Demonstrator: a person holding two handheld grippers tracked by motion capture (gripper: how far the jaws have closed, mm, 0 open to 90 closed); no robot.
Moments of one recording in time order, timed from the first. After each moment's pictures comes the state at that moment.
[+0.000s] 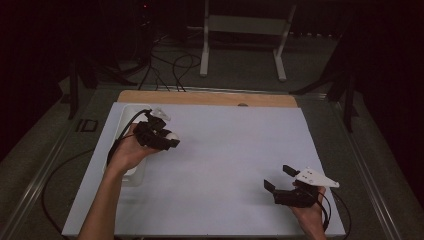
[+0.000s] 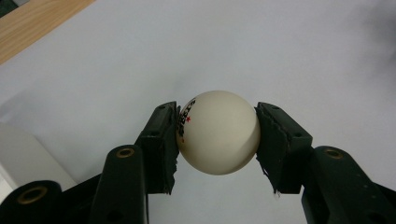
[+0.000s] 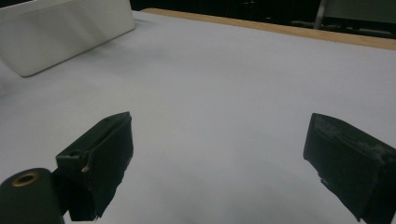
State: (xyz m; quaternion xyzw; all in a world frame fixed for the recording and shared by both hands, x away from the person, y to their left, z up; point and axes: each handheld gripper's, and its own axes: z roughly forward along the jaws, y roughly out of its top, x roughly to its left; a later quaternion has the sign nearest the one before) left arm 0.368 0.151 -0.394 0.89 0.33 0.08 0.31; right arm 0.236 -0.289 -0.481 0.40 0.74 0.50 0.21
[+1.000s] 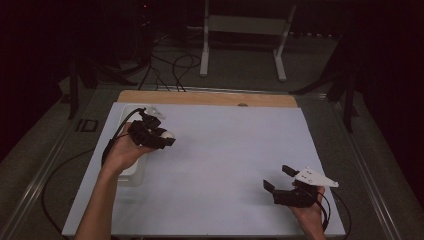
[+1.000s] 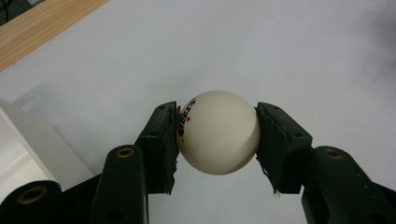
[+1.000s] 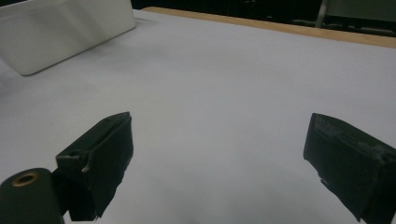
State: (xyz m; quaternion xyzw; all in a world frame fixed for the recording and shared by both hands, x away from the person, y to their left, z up) left arm 0.365 0.163 -0.387 0.88 0.35 0.09 0.31; right arm 0.237 -0.288 -0.482 0.40 0.74 0.50 0.20
